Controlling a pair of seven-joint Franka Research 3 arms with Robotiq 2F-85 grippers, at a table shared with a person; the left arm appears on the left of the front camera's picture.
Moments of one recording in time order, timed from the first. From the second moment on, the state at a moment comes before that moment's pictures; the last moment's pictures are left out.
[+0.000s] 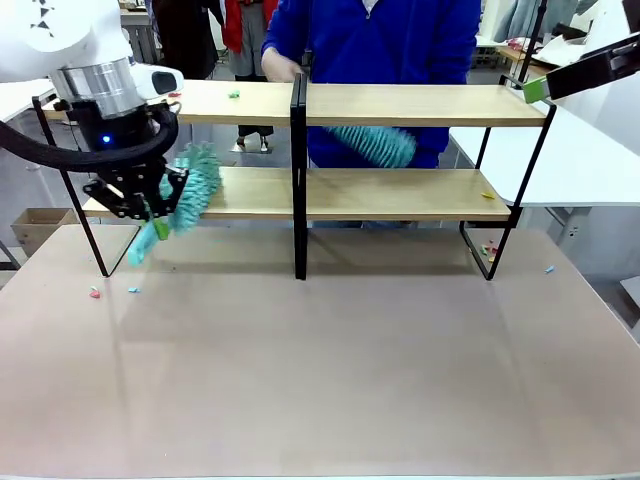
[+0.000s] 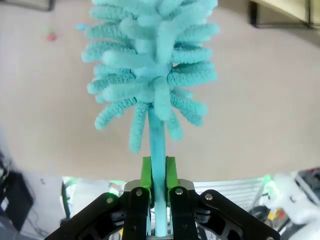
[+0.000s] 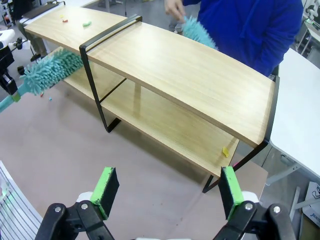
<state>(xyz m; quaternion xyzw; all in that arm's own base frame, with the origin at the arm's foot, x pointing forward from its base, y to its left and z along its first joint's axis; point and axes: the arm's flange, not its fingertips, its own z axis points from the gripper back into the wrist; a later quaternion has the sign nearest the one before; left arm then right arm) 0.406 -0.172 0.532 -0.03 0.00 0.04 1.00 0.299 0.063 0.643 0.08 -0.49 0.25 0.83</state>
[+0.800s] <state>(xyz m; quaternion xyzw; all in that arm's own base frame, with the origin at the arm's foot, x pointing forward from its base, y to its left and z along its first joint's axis) 0.421 -0.127 0.526 0.08 0.04 0.25 0.96 0.299 0.063 0.643 0.08 -0.49 0.25 0.83</state>
